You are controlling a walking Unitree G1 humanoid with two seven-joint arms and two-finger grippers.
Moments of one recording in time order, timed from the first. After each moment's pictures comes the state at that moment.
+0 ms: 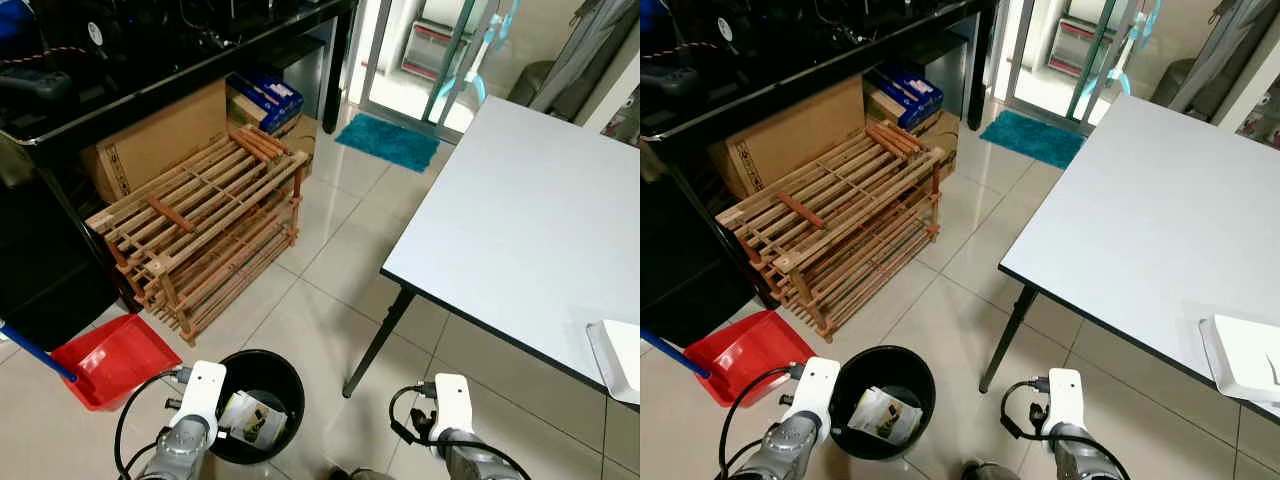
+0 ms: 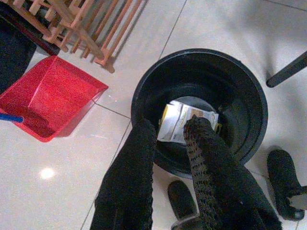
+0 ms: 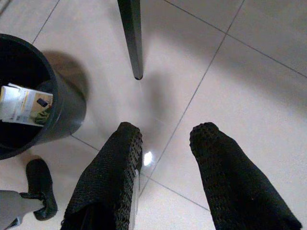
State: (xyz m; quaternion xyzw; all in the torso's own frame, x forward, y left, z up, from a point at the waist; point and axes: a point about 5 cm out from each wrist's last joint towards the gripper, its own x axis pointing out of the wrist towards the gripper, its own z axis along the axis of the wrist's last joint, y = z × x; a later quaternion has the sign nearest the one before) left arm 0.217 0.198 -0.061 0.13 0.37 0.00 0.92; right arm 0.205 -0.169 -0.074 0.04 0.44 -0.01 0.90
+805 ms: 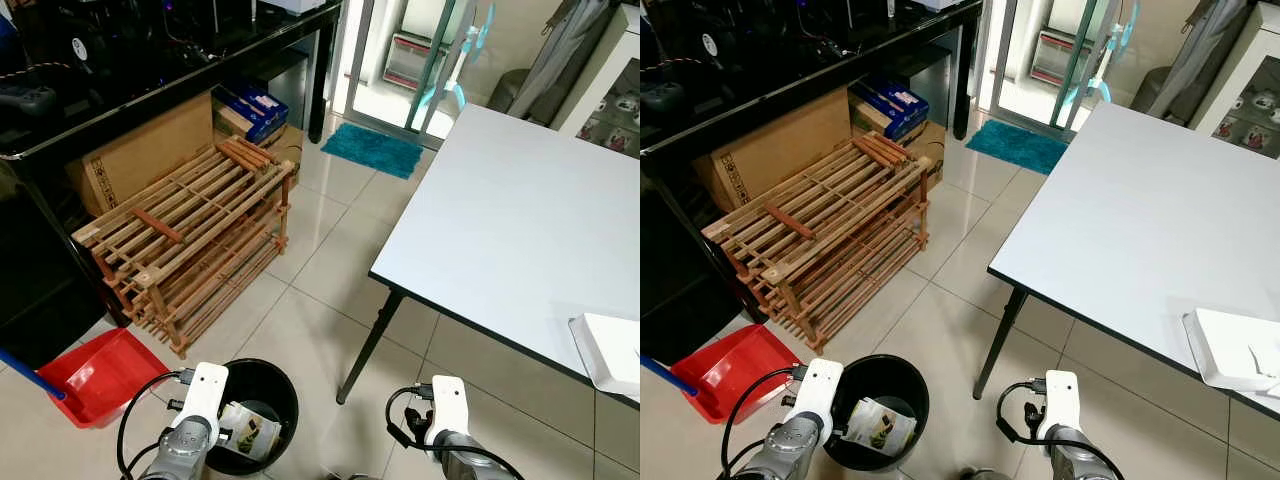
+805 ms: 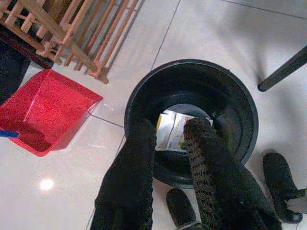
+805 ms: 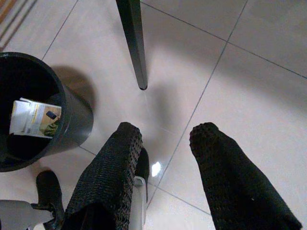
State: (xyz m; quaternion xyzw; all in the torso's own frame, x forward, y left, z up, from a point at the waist) left arm 0.217 0.196 -0.061 0.13 0.37 0.00 0.92; right arm 0.204 -0.164 -0.075 0.06 0.42 0.01 0.90
